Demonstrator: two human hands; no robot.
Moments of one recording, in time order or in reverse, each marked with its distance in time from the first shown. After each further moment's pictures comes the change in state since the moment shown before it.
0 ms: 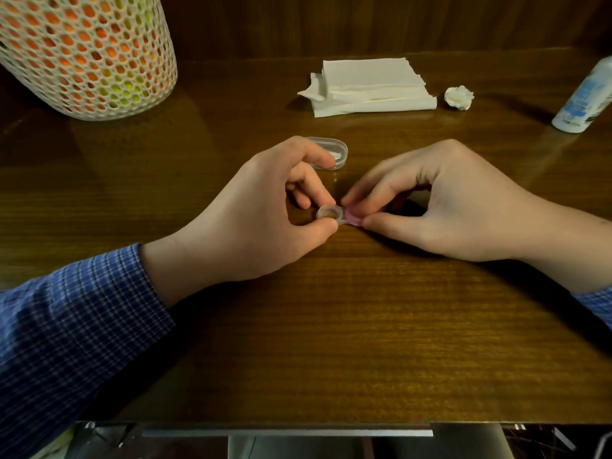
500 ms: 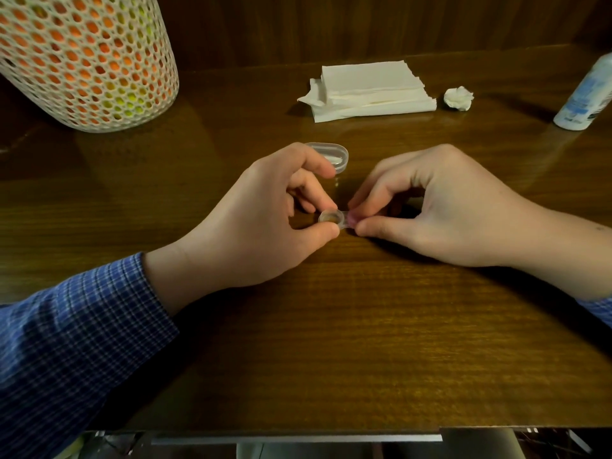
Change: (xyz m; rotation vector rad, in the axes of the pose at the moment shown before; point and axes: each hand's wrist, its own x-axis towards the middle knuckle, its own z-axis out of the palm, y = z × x) left_hand 0.000 0.002 -0.002 -0.012 -0.003 -0.038; right_hand 0.002 -0.004 0.007 -0.033 0.059 0.033
